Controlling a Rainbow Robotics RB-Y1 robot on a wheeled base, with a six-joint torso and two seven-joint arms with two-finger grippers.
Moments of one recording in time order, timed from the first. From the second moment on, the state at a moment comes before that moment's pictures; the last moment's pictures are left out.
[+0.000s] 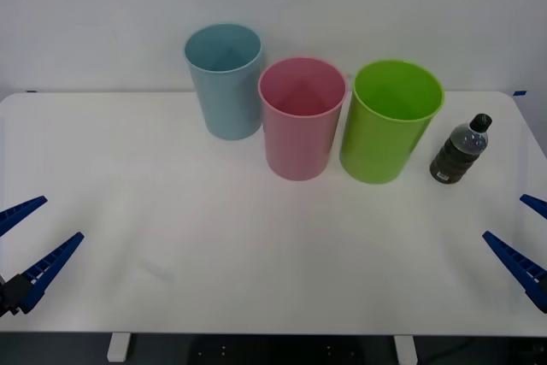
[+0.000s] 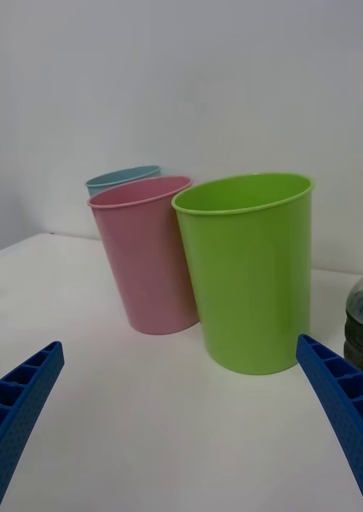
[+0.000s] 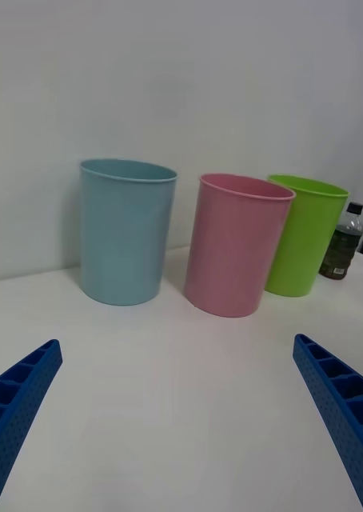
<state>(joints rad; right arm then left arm) 0.35 -0.40 -0.52 -1.66 0.96 -1.22 0.00 0.35 0.40 0.52 -1.66 -0.96 -1.22 0.00</state>
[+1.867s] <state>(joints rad) 0.26 -0.37 -0.37 -1.51 0.98 -0.72 0.31 0.35 0.40 0.52 -1.66 -0.96 -1.22 0.00</state>
